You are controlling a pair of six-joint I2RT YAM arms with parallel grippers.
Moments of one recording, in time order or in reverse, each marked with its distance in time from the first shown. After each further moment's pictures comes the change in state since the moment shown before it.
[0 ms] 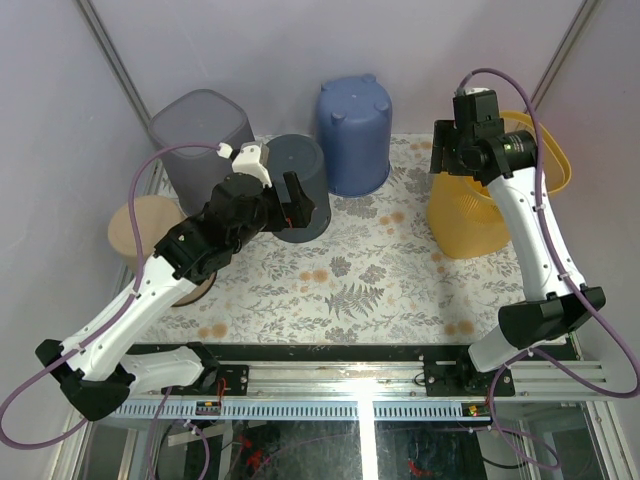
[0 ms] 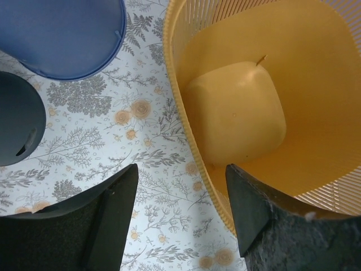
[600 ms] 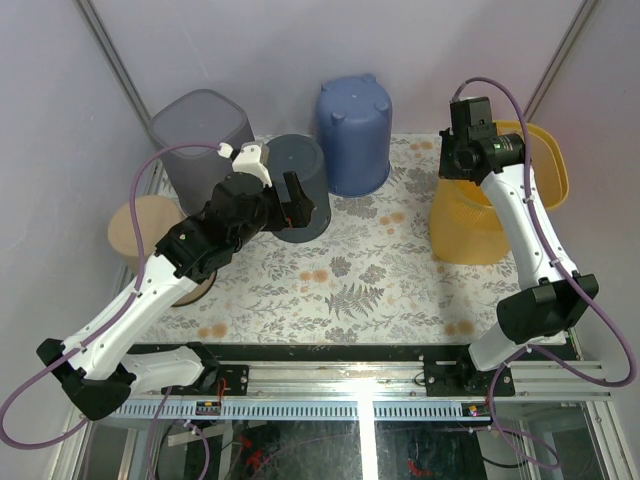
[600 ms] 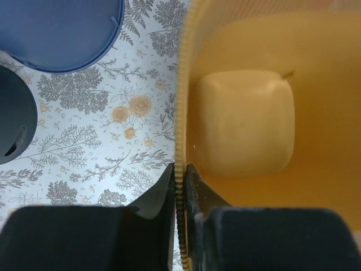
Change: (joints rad) left arm 0.009 0.007 0.000 -0.003 0.005 0.000; right arm -0.046 0.027 -0.121 0.096 -0.067 -0.010
